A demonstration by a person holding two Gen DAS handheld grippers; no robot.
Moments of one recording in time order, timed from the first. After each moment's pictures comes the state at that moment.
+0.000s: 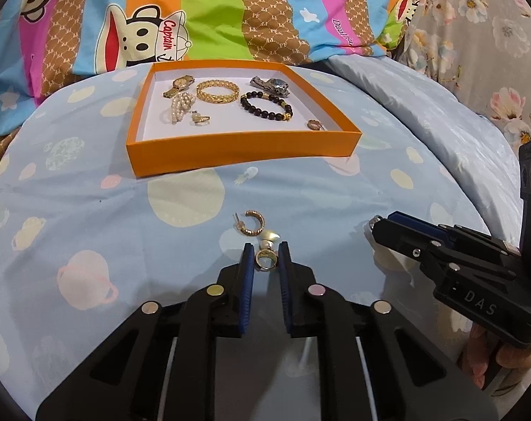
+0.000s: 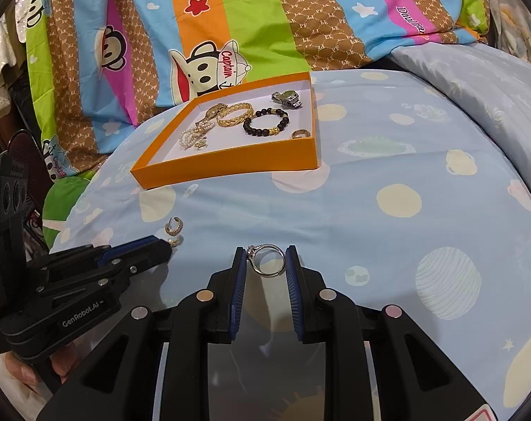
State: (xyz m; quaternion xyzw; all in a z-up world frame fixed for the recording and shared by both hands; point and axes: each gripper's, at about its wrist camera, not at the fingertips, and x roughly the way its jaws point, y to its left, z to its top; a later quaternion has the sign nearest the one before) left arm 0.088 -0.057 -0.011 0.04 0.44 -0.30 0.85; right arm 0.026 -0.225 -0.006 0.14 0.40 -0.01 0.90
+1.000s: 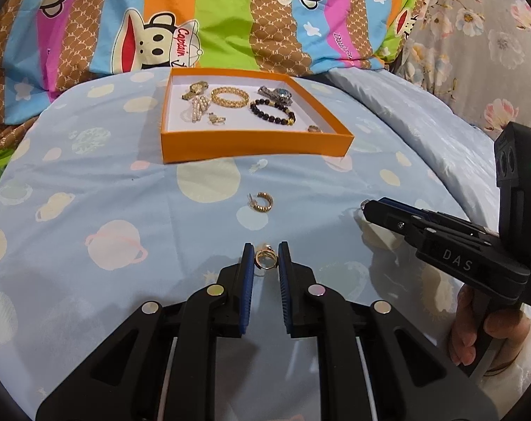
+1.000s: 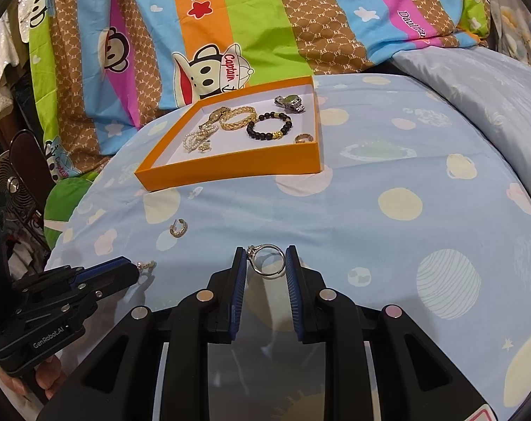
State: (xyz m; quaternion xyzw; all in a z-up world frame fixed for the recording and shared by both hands) left arm 0.066 -0.027 0.002 0.01 0.42 -0.30 0.86; right arm 0.024 -0.222 0.000 0.14 0.39 0.00 0.91
